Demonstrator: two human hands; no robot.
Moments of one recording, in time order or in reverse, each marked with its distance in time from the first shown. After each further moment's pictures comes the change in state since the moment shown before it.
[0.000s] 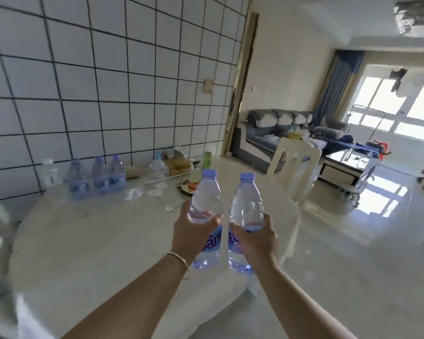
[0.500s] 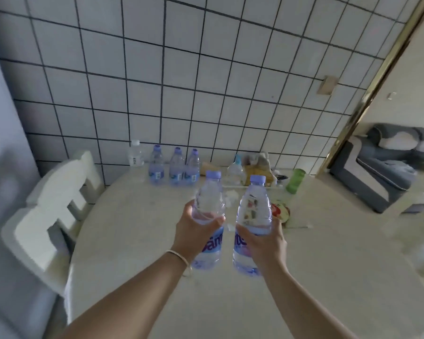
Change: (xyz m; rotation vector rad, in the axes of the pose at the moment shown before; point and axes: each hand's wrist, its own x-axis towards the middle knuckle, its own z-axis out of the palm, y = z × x) left_hand 0.171 -0.070 -0.067 0.073 0.416 -0.143; right_hand 0.137 -0.028 0.188 -0.029 -0.528 -0.123
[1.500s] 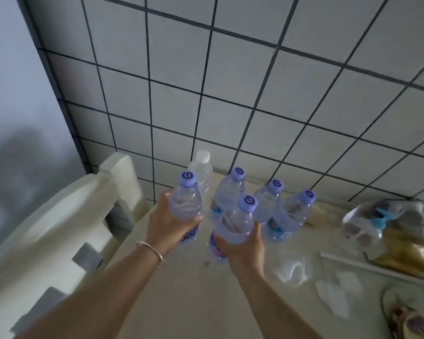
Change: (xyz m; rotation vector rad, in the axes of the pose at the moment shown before) left_hand 0.381 -0.156 -0.176 0.326 0.421 -0.106; right_hand 0.234 -0.007 0.408 -0.038 -0.442 0.028
